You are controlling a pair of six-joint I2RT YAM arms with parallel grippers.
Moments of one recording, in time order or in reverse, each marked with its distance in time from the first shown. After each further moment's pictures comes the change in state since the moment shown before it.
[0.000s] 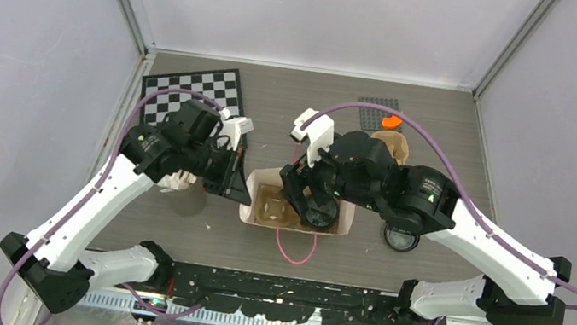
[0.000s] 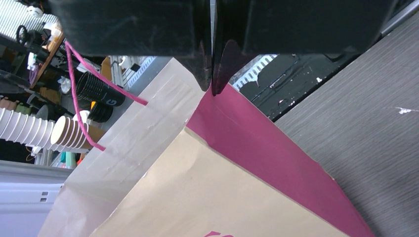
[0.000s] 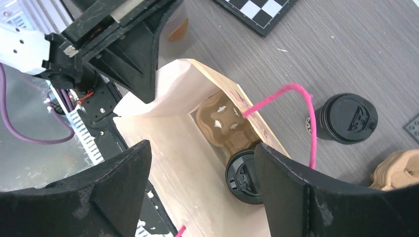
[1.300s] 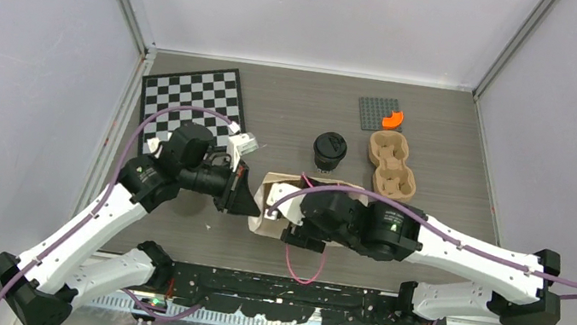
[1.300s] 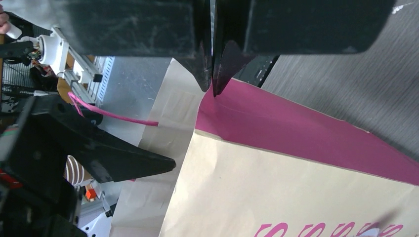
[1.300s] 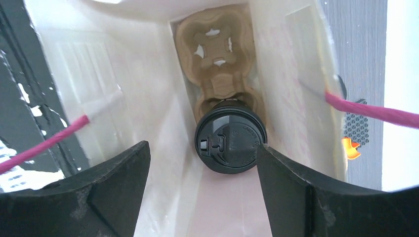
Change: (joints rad) left arm -0.034 -0.177 -0.318 0.406 0.175 0.165; right arm 0.130 -0.077 -0.398 -0.006 0.172 -0.391
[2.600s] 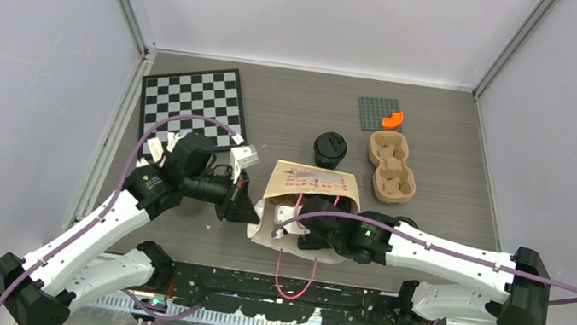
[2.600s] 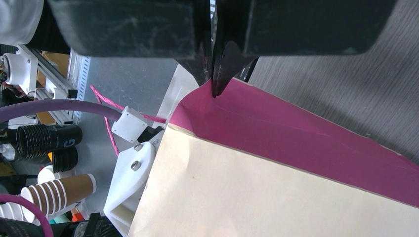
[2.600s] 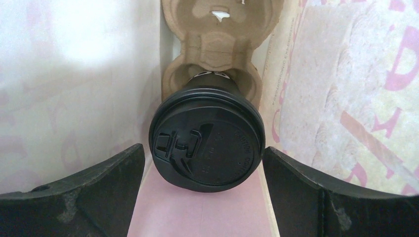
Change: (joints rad) left arm 0.000 -0.030 -0.126 0.094 0.040 0.106; right arm -0.101 0.000 -0.342 0.236 0.164 -0.355
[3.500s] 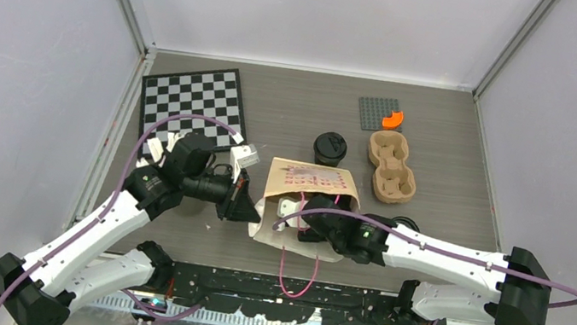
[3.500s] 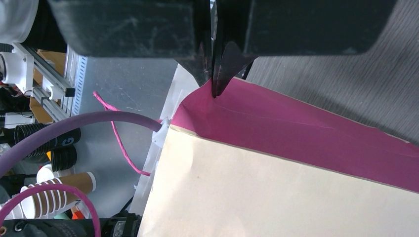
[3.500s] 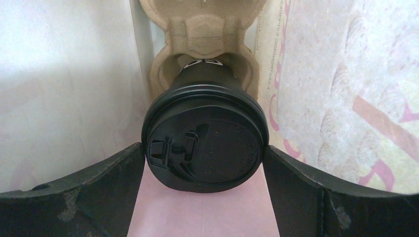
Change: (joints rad) left arm 0.000 -0.002 -0.002 0.018 0.001 0.002; right arm -0.051 0.000 -0.111 0.197 0.070 -0.029
